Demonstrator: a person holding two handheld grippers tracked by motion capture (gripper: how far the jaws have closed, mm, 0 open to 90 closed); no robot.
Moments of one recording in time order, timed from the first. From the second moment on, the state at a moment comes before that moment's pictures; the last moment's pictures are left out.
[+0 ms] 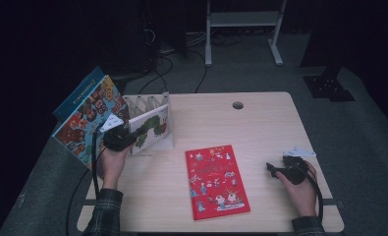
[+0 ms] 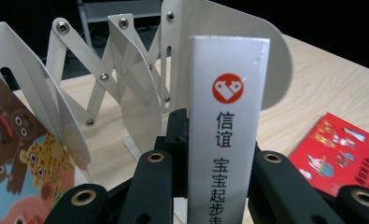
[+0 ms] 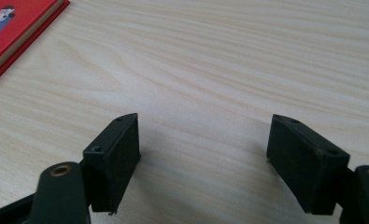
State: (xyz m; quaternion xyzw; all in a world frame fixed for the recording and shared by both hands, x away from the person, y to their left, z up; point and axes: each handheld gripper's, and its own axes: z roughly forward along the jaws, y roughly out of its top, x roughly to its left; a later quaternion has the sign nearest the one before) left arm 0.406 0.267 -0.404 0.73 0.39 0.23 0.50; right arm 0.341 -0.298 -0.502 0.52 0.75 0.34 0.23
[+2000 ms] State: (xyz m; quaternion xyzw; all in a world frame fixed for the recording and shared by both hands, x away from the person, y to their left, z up) left arm 0.385 0.274 -0.467 0.79 0.40 0.21 0.42; right arm 0.341 -0.298 -0.502 0.52 0.75 0.34 0.23
